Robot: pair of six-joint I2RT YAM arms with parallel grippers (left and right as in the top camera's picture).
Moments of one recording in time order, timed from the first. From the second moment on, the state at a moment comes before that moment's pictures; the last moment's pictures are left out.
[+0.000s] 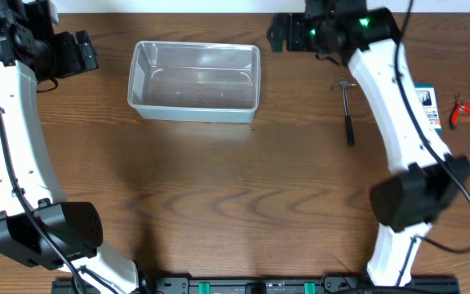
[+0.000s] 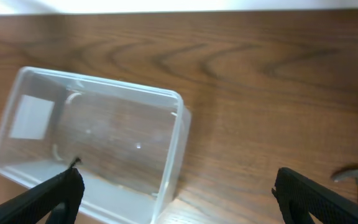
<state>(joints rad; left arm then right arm) 0.28 1.84 2.07 -1.29 0.14 -0.02 0.29 2.09 2.19 -0.98 -0.18 0.28</state>
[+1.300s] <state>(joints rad) 0.28 1.84 2.07 -1.31 0.14 -0.02 0.40 2.25 2.31 -1.10 -0.09 0.32</state>
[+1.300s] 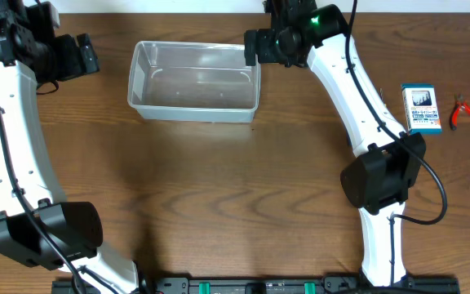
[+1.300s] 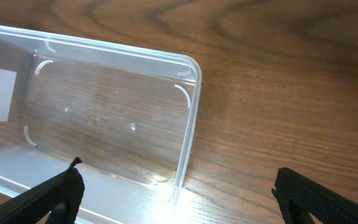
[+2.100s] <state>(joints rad) 0.28 1.84 2.07 -1.32 0.14 -0.02 0.41 2.38 2.32 -1.15 -0.08 0.44</state>
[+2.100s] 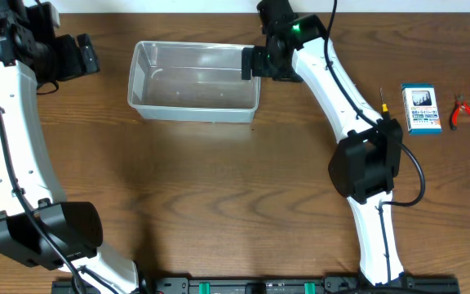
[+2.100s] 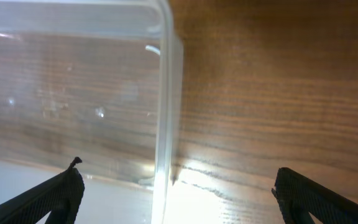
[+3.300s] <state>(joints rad) 0.28 1.84 2.07 -1.32 0.14 -0.02 0.44 2.46 2.32 -1.19 -0.09 0.43</state>
